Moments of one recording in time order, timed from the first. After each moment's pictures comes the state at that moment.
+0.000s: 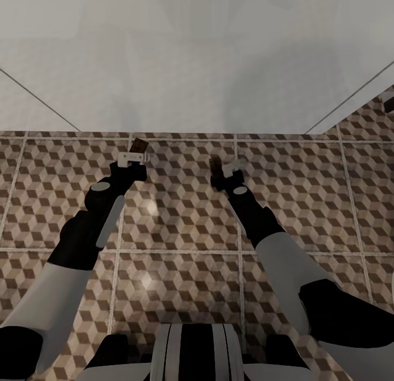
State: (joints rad) left arm -0.97 0.09 -0.25 -1.38 0.19 0.57 0.18; right arm -1.16 0.17 0.18 -0.69 0.26 0.24 -0.08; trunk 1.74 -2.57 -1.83
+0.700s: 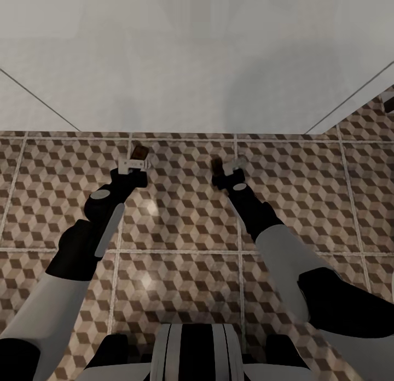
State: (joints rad) left arm -0.91 0.09 -0.25 -1.43 0.19 0.58 0.19; right arm -1.22 0.17 0.17 -0.59 0.26 0.24 -0.10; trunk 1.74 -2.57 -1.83
